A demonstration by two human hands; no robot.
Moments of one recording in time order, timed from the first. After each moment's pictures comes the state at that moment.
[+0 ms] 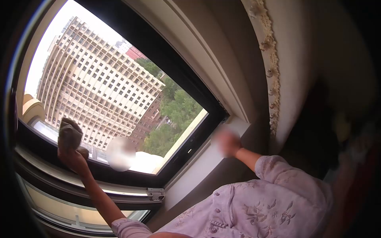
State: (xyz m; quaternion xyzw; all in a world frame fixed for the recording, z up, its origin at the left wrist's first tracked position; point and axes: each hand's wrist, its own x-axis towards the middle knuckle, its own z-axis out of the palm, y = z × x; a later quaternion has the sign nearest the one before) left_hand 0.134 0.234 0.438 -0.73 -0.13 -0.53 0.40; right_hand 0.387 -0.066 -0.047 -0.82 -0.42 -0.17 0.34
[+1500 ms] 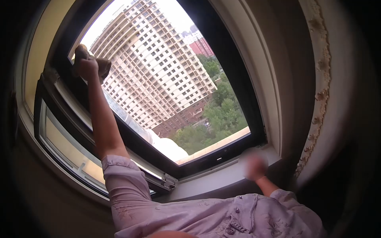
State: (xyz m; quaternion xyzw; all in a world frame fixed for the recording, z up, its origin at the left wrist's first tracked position) left_hand 0.209 0.237 0.644 -0.59 -0.33 -0.67 0.30; right_hand 0.394 -0.055 -0.070 -0.72 -0.46 -0.28 0.43
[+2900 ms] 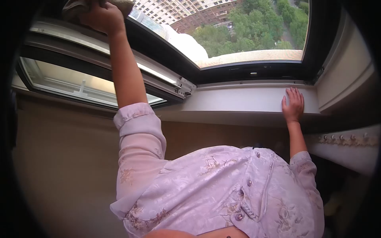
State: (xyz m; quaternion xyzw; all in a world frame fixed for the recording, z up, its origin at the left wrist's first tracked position) left_hand 0.124 0.279 0.452 -0.62 -0.17 -0.61 0.47; right_hand 0.381 -0.069 -0.037 -0.83 -0.46 -0.14 0.29
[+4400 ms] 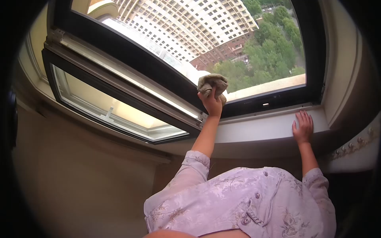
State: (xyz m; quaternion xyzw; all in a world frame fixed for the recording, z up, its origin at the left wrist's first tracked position) left_hand 0.136 0.218 0.108 -0.82 -0.32 -0.48 0.09; right_hand 0.380 -0.069 -0.039 -0.82 -0.43 -0.12 0.35
